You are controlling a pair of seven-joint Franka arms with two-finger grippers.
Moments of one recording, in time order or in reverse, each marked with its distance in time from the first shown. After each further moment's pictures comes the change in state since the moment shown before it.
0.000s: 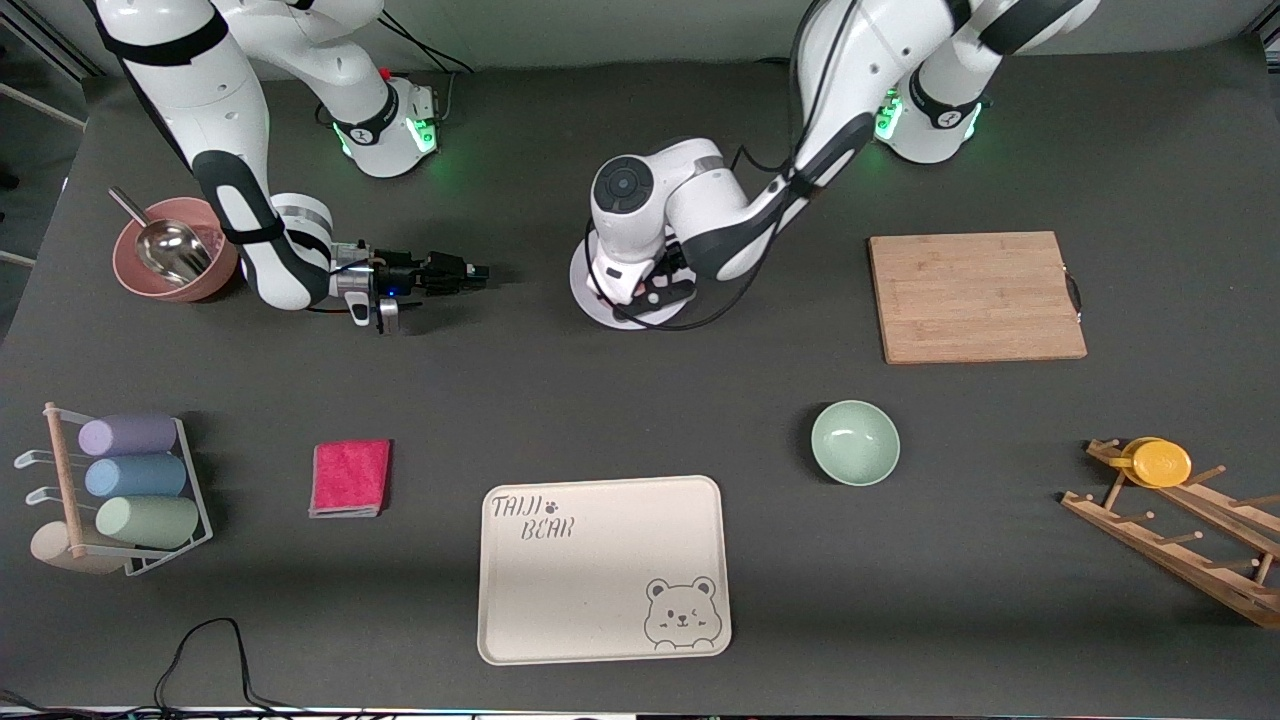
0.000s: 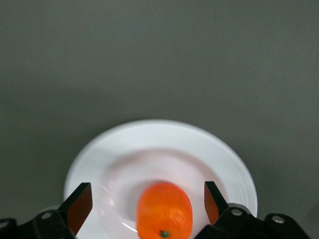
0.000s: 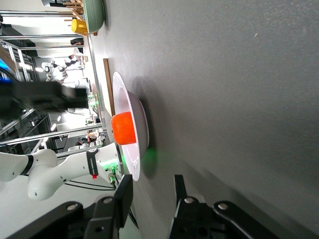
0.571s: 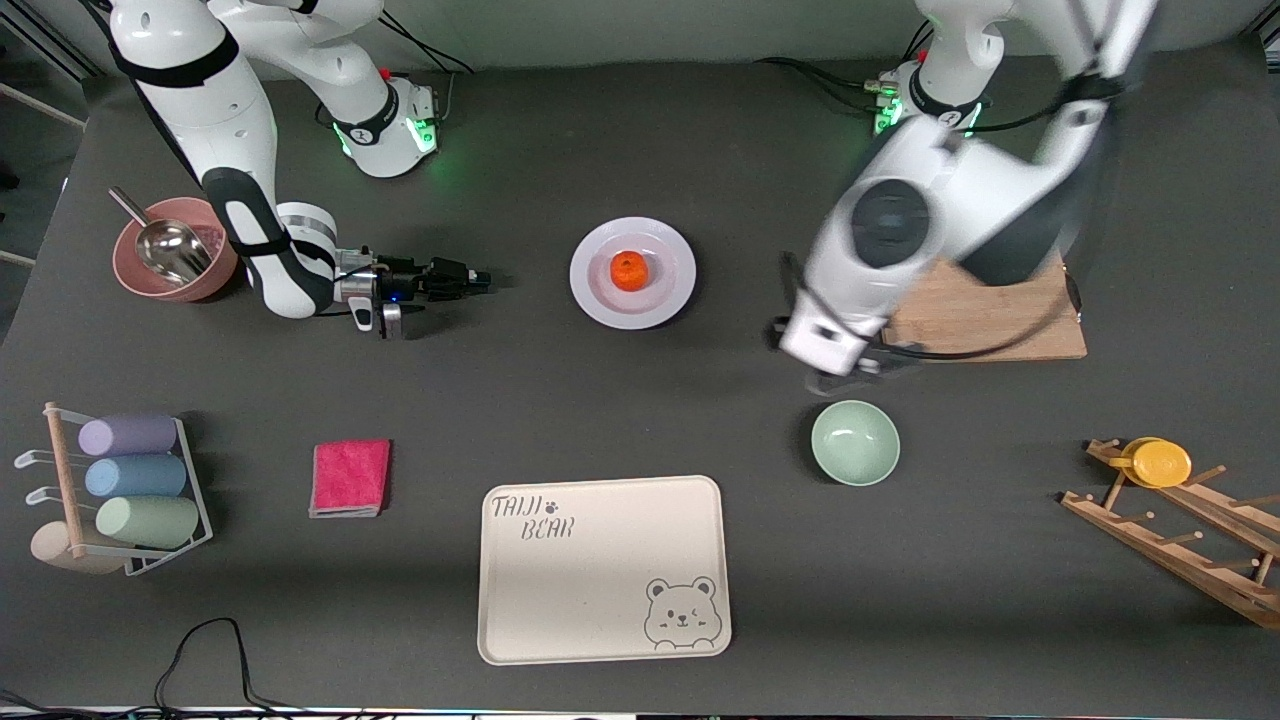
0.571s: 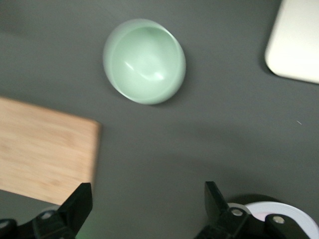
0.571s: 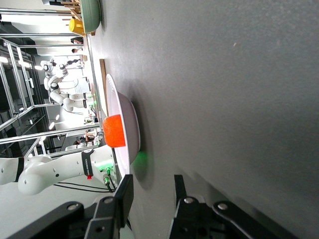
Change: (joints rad) left arm 0.504 -0.327 0.009 0.046 -0.141 -0.377 0.690; right arm 0.001 0.060 0.001 0.034 0.020 -0.009 -0.049
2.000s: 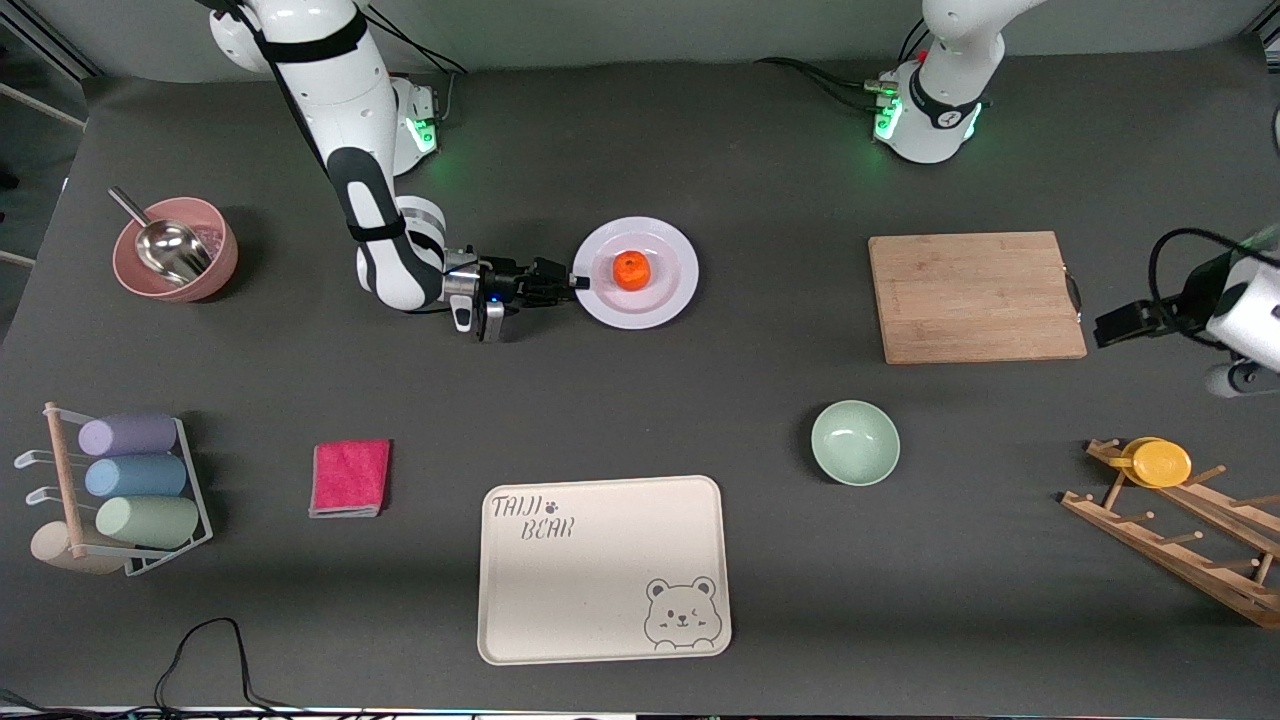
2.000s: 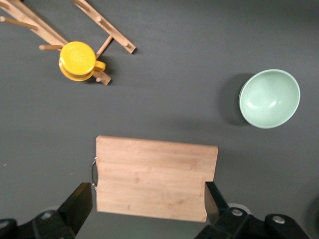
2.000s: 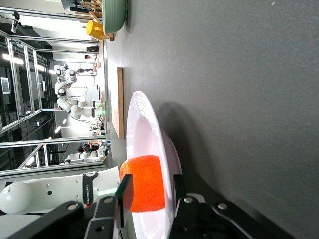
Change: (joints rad) left arm 0.429 -0.193 0.059 0.010 -0.071 -0.134 0.646; right arm 0.427 0.072 0.029 0.111 0.513 0.056 -0.019
